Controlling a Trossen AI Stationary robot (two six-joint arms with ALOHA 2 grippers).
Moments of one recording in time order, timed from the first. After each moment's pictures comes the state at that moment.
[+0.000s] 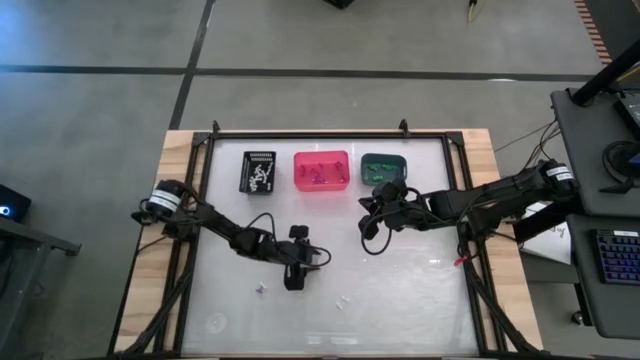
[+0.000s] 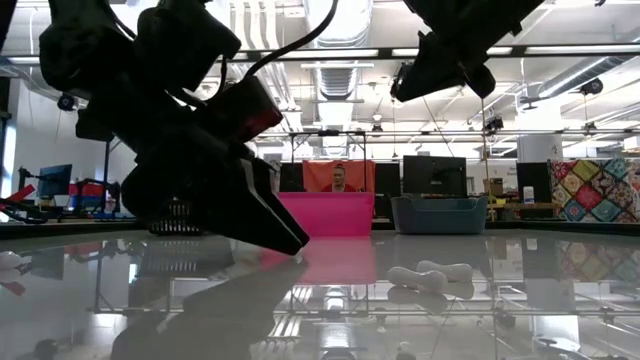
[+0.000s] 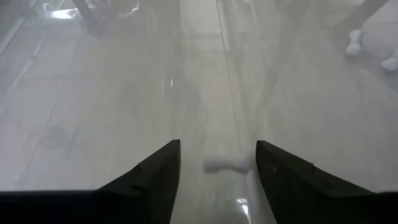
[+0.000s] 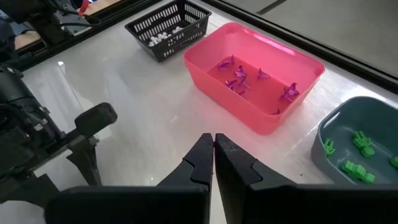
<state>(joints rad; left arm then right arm) -0.29 1.88 0.71 0.54 -0.20 -0.11 0.18 1.31 0.90 -0.31 0.59 0.65</state>
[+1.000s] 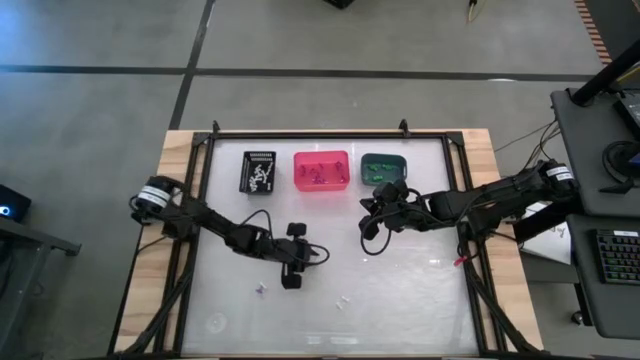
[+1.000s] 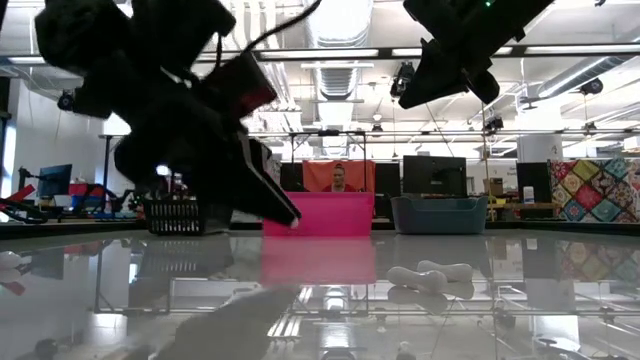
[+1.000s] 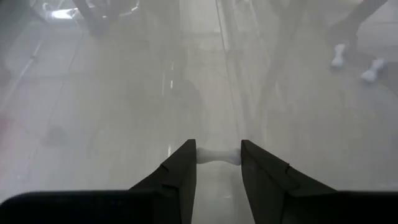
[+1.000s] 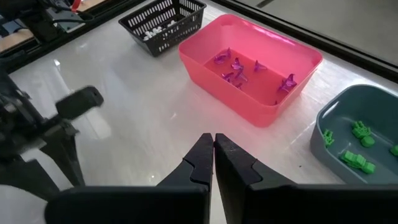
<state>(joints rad) -0.29 1.80 0.70 0.45 -0.20 -0.11 0.18 1.31 0.88 -0.30 0.59 0.68</state>
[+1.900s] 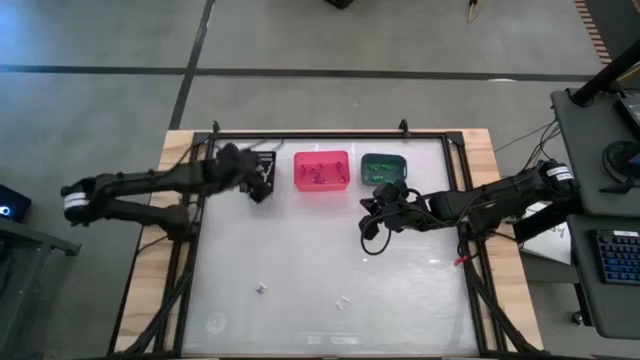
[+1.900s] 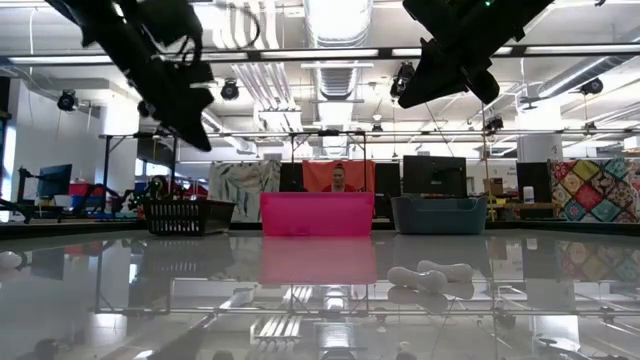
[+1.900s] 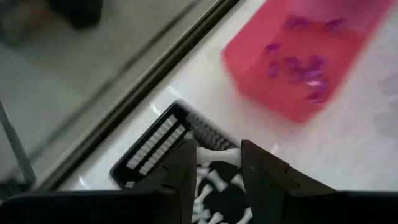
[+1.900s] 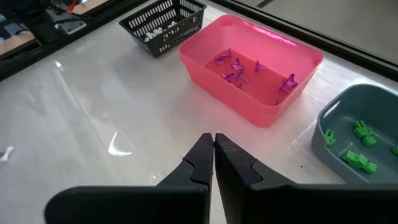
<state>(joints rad) 0.30 1.05 0.70 -0.44 -0.48 -0.12 0.18 1.31 0.88 -0.30 0.59 0.69</state>
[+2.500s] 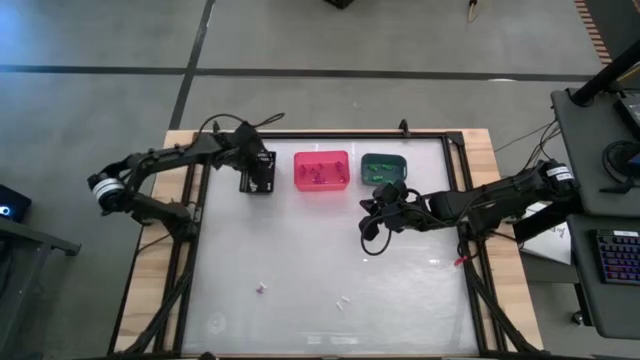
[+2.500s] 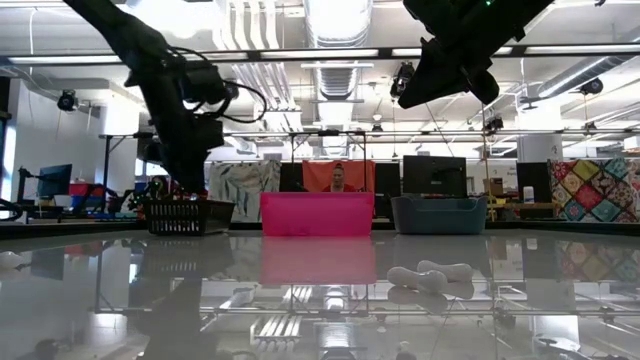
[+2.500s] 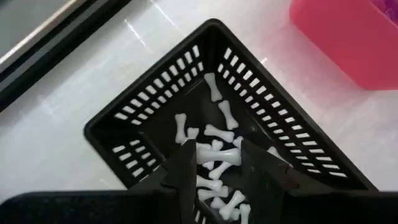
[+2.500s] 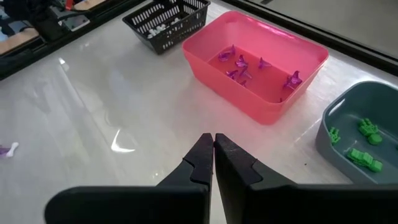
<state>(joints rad) 0.71 1.36 0.81 -0.56 -0.08 -0.11 0.18 1.31 0.88 -0.30 0.58 0.69</state>
